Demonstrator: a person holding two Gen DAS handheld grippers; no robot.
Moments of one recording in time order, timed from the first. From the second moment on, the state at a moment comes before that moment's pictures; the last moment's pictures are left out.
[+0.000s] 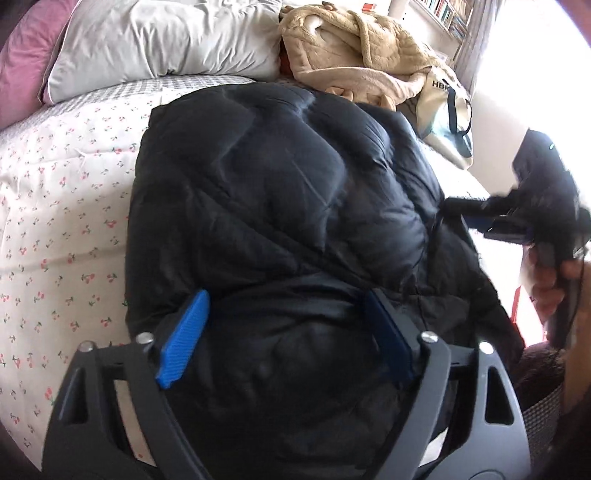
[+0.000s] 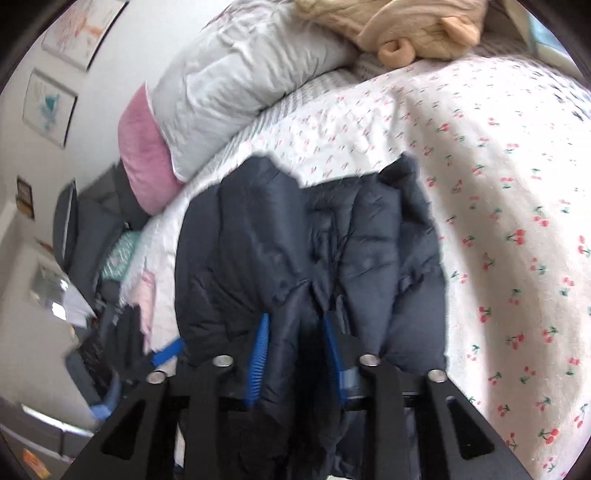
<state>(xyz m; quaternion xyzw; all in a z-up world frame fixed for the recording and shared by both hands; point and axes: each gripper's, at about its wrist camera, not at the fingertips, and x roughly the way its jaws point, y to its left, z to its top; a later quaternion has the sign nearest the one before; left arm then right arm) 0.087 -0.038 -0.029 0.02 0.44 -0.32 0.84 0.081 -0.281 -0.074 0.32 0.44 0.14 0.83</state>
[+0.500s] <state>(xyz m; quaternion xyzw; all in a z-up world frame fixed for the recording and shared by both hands) 0.096 -0.042 -0.037 0.02 0.45 -0.28 0.84 0.107 -0.233 -0.096 0.30 0.47 0.17 0.81</state>
